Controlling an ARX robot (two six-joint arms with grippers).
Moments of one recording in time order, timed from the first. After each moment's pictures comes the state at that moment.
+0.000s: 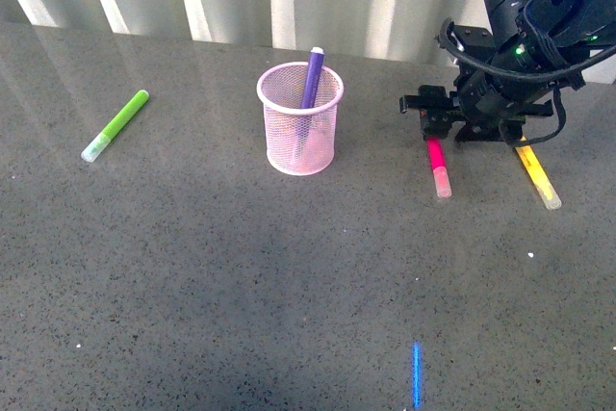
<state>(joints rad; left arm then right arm) 0.00 0.00 0.02 0.00 0.00 0.00 0.17 2.45 1.59 -0.16 -0.08 0.13</state>
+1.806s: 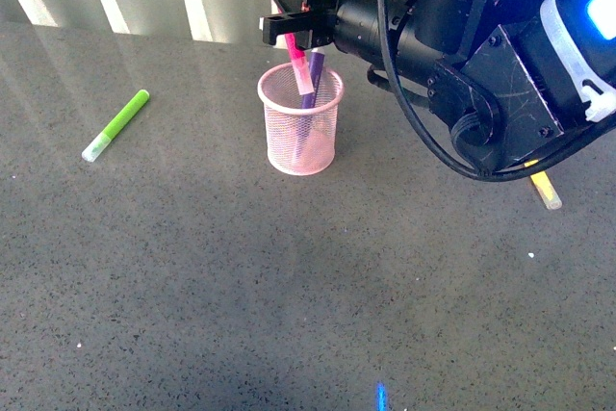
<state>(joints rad) 0.00 0.00 0.02 0.00 0.00 0.00 0.39 2.39 1.27 1.14 -0.42 0.19</state>
